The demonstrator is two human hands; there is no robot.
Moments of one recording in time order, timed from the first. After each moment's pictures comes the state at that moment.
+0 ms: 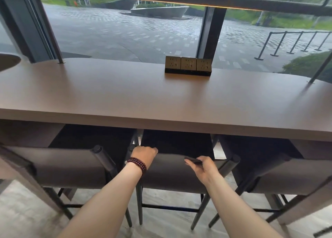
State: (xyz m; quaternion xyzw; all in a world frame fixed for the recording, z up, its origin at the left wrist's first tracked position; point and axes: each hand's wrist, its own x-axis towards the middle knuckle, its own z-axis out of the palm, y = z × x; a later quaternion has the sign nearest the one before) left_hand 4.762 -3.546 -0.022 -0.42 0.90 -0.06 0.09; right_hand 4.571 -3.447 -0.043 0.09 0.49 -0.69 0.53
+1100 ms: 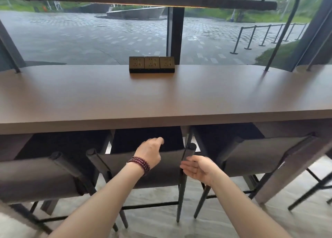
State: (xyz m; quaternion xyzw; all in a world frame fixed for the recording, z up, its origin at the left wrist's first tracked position) left_hand 4.650 -3.459 0.016 -0.37 0.91 0.15 -0.12; right_hand 4.479 -3.347 -0.024 -0.03 0.59 -0.55 0.59
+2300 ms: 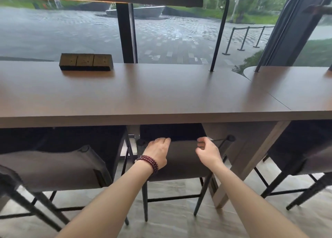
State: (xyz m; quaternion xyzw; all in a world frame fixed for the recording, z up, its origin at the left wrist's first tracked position) left_hand 4.286 -3.290 0.002 -0.34 0.94 0.07 -0.06; right_hand 4.115 -3.185 0.001 -0.37 0.81 -0.38 0.23
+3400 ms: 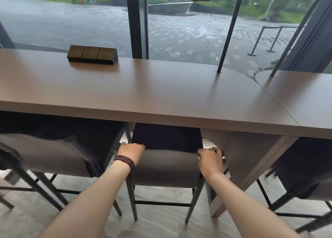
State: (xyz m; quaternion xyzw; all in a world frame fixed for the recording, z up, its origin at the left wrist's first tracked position) left_hand 4.273 -3.299 -0.013 -0.51 0.85 -0.03 0.10; right_hand 4.034 -3.178 -0.024 -0.54 0.84 -0.11 0.01
